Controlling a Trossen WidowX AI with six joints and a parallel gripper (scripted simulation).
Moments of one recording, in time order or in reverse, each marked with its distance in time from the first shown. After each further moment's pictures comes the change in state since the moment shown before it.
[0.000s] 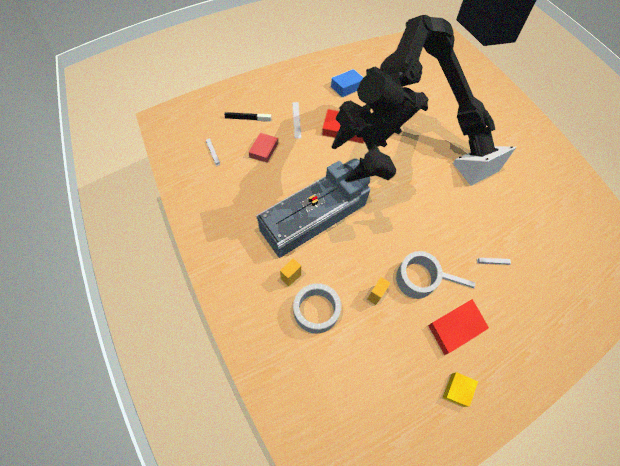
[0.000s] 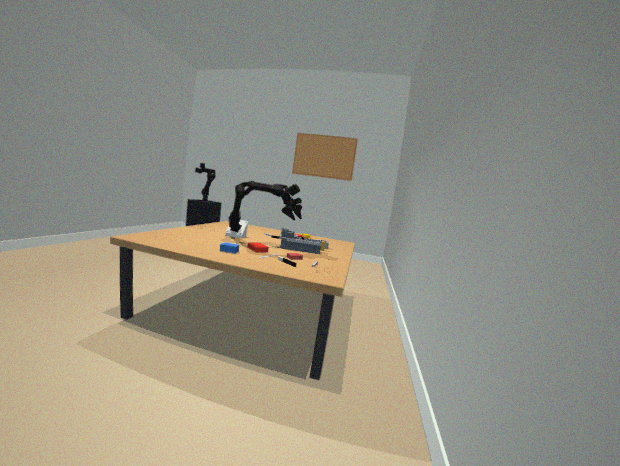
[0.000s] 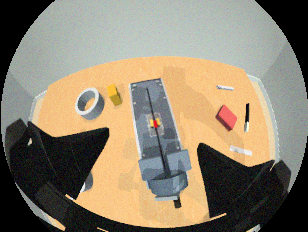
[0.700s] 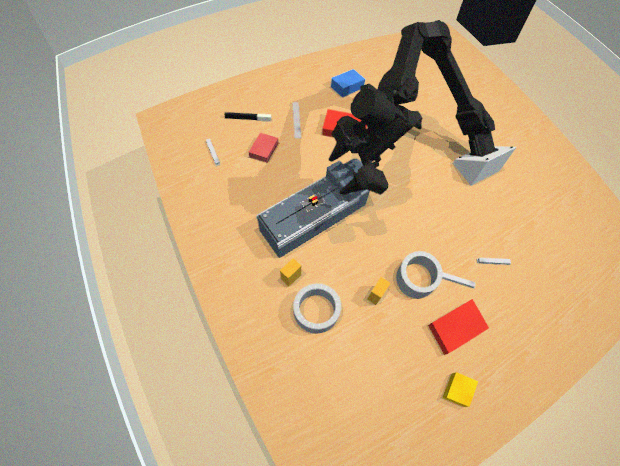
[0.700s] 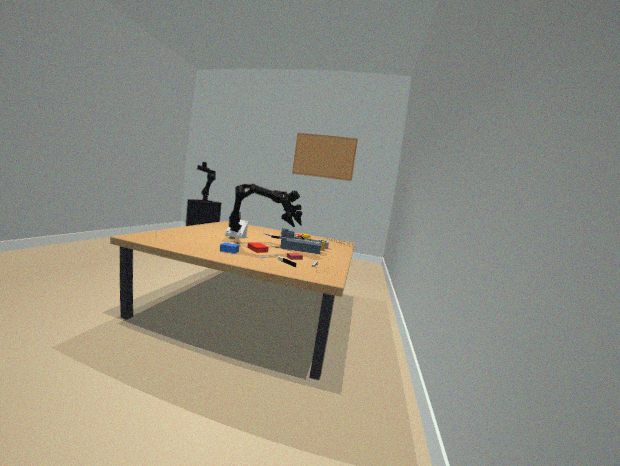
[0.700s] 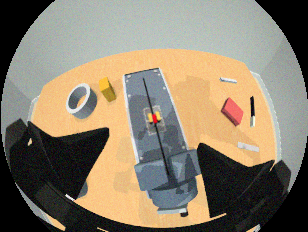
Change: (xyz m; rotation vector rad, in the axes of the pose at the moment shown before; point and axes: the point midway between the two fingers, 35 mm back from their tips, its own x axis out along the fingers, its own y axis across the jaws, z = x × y) arm 0.037 -0.002 -0.023 0.027 0.001 -0.023
